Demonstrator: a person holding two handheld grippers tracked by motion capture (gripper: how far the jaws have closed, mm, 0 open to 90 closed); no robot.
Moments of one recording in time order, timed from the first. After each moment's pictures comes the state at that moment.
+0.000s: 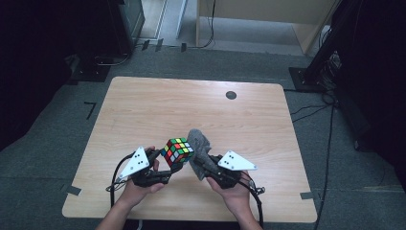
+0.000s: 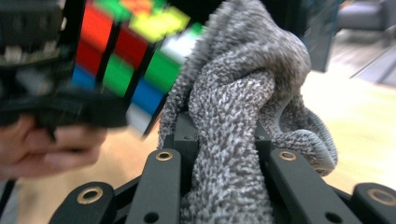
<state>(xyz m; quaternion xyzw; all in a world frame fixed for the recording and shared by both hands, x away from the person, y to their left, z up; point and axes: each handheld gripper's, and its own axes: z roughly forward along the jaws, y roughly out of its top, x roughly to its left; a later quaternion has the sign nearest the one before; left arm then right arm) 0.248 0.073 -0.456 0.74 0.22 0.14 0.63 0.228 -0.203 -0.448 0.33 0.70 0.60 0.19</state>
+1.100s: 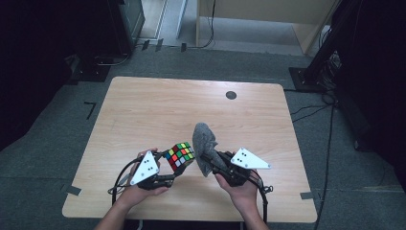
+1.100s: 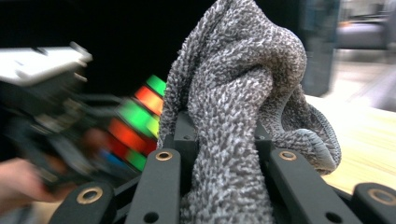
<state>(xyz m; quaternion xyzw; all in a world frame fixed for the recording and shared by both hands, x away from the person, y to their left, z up) 0.238 0.056 -0.463 0.79 0.16 0.21 0.55 0.225 -0.217 -0.429 0.31 0.68 0.65 0.16</state>
